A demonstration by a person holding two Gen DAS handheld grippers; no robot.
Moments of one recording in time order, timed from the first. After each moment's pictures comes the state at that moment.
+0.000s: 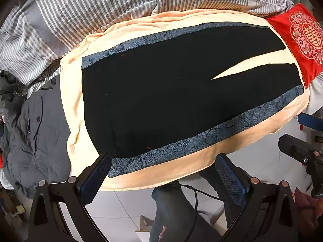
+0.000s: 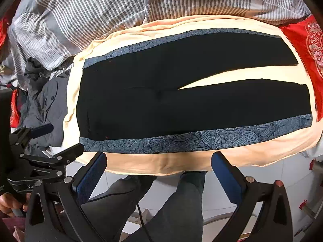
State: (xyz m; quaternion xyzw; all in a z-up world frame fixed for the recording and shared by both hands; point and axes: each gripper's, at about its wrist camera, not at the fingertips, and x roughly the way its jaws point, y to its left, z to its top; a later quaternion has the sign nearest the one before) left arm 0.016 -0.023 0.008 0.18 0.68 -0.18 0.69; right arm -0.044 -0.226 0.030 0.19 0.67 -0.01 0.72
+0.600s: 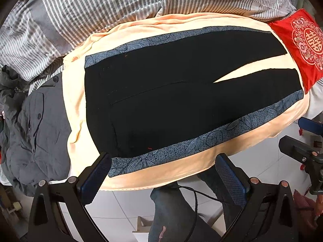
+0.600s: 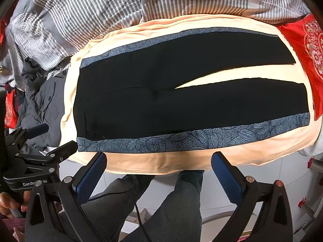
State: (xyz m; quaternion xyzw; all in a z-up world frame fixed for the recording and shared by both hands) left arm 0.018 -0.020 0.011 0.17 0.68 -0.17 0.69; right arm -0.045 -0.228 0.031 0.19 0.68 -0.02 0.71
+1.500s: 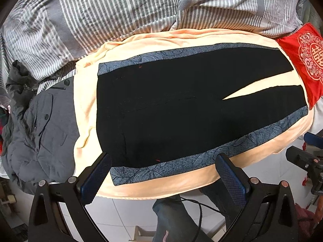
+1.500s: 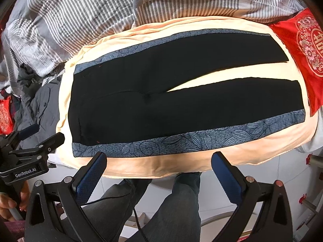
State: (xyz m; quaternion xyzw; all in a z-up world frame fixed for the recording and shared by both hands) left arm 0.025 -0.008 0.018 0.15 0.64 -0.15 0.74; right arm -0.048 -0.235 0.033 0.18 0.67 -0.05 0.72
